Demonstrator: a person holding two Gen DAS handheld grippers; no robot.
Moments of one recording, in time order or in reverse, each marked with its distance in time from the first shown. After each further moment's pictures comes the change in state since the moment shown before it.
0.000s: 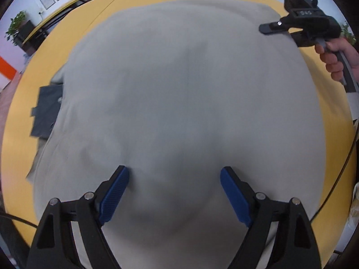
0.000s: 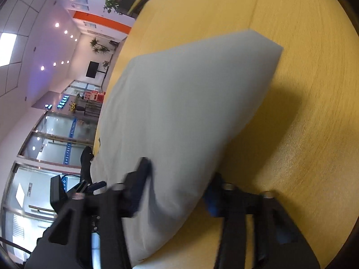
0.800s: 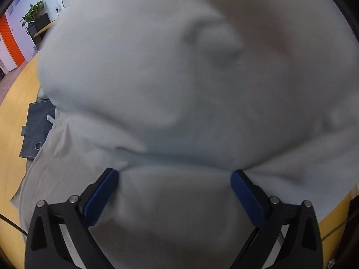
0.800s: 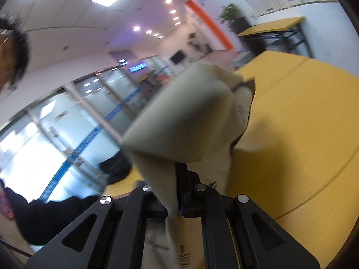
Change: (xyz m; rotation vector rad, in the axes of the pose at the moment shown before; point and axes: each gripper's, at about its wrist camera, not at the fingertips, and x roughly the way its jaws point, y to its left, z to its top) left arm 0.040 -0.027 0.092 -0.172 -0.179 -0.033; right arm -0.047 0.149 -0.025 -0.675 -0.028 0.366
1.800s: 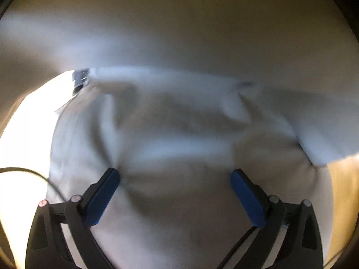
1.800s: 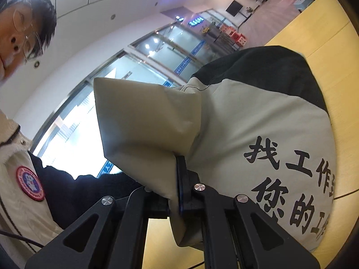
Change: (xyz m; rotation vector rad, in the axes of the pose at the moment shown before) left arm -0.071 0.007 -0.150 -0.095 -0.043 0.154; right arm 0.138 0.063 -0.087 0.052 0.298 0.448
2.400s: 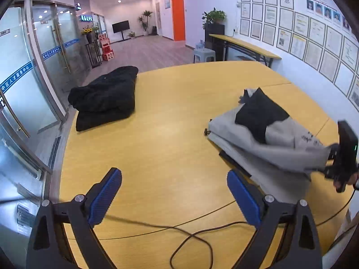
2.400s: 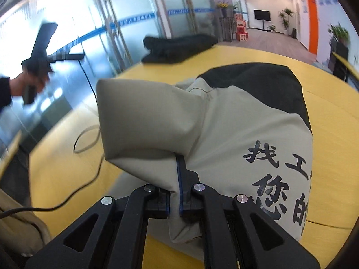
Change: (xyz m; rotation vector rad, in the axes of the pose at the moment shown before) left arm -0.318 0.035 -0.205 -0.715 -0.200 0.482; right arm 0.110 -0.013 -0.085 -0.598 0.426 -0.504
